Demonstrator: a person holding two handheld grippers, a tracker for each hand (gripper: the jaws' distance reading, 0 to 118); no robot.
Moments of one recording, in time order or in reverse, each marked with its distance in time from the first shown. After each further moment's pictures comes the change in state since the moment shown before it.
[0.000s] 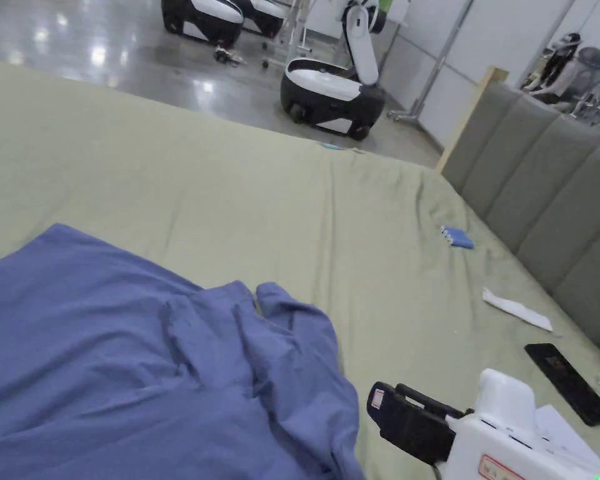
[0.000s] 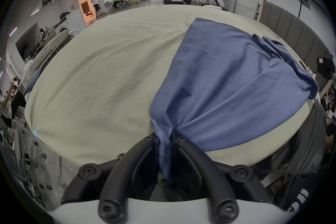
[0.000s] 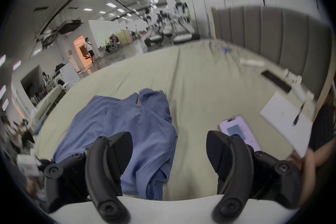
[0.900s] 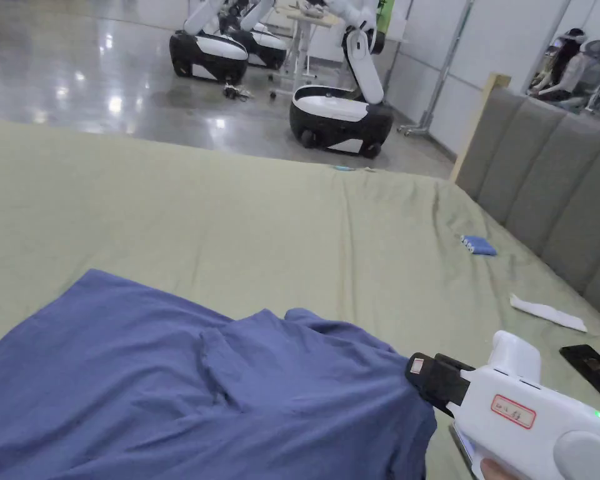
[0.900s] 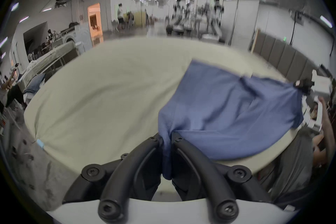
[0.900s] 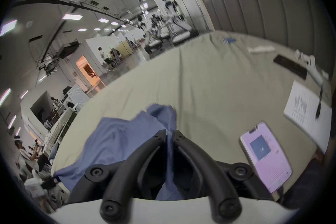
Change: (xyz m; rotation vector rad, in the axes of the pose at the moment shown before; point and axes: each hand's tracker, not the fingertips) left arm -0.012 0.034 0.073 0.365 -0.087 0.102; right arm 0.013 0.023 -0.025 0.156 0.101 -0.098
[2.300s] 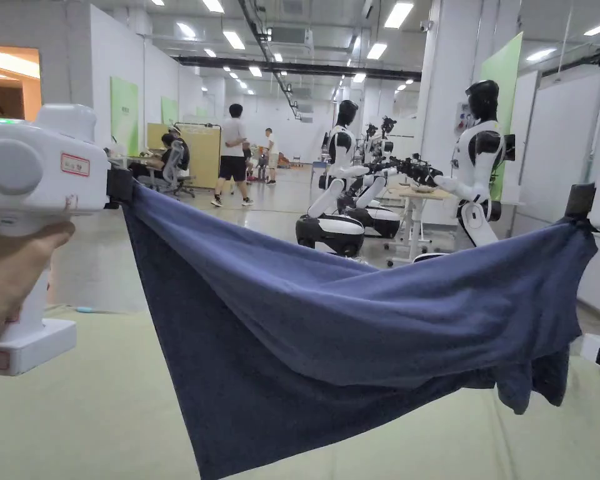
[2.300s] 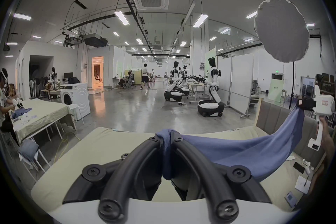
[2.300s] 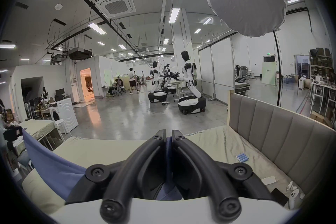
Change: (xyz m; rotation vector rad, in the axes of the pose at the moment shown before) left arm 0.040 0.414 -0.099 0.430 0.023 -0.071; right arm -0.178 0.352 -0.091 0.391 -0.084 0.304
